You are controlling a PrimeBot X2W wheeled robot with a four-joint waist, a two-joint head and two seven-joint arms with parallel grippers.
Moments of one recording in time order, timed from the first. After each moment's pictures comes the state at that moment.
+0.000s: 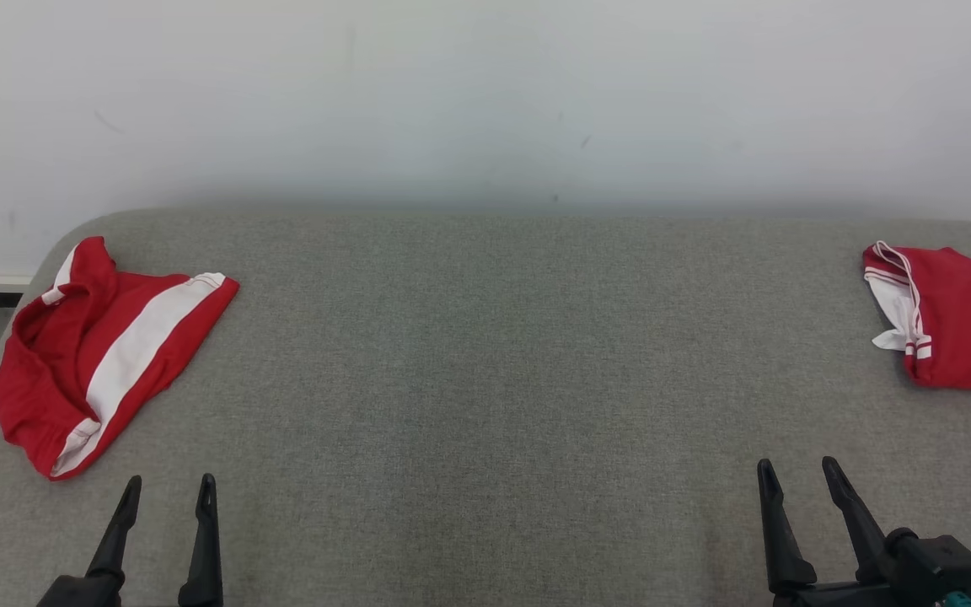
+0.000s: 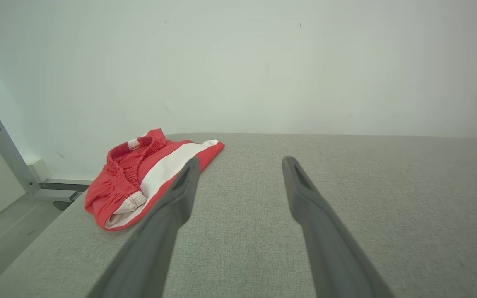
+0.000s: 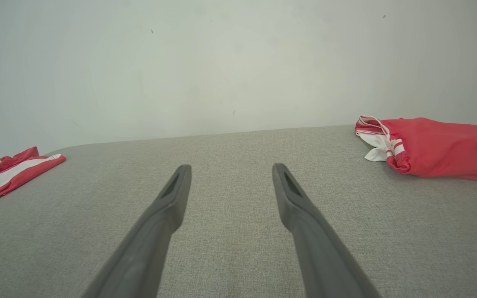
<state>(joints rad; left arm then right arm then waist) 0.00 0.16 0.04 0.17 -0.18 -0.12 -0.26 0.07 -0.05 0.01 0.07 0.18 0.13 -0.14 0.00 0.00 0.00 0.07</state>
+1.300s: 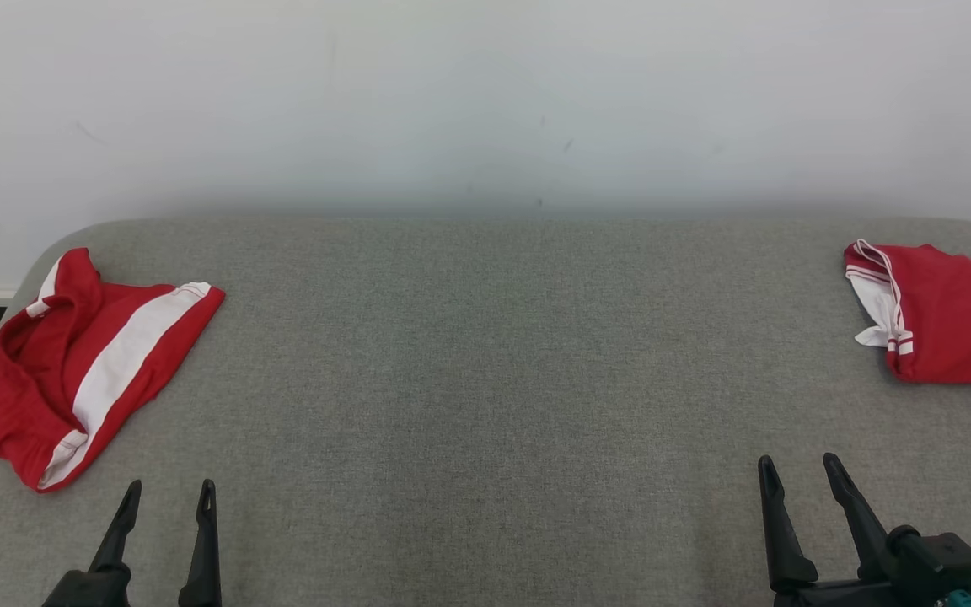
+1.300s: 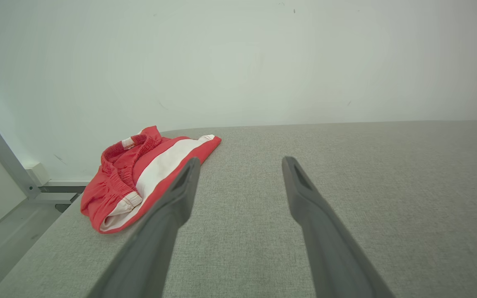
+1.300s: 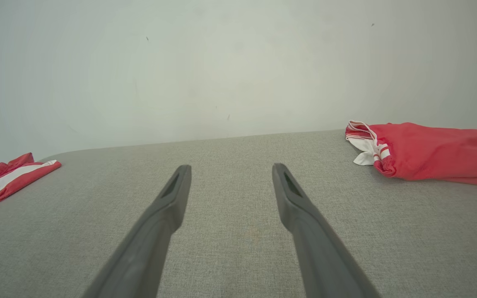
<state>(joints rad) -0.02 0.20 0.00 0.21 -0.18 -0.09 -0.25 0.07 -0.05 0.01 0.05 0.18 0.13 -0.13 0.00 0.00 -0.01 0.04</state>
